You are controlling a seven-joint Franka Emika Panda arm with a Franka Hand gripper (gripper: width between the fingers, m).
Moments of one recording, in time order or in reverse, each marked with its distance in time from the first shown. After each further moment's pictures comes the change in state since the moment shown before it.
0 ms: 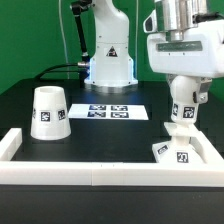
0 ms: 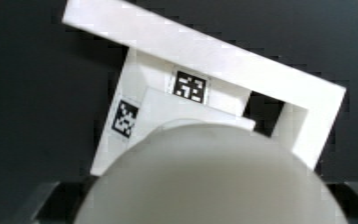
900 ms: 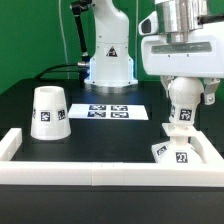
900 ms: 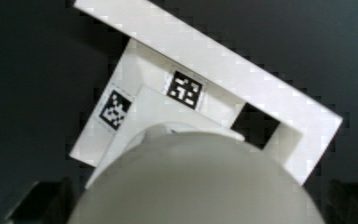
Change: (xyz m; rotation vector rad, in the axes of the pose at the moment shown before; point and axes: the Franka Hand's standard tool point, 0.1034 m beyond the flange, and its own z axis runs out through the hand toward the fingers) arm -0.003 -0.002 0.001 -0.006 0.011 -0.388
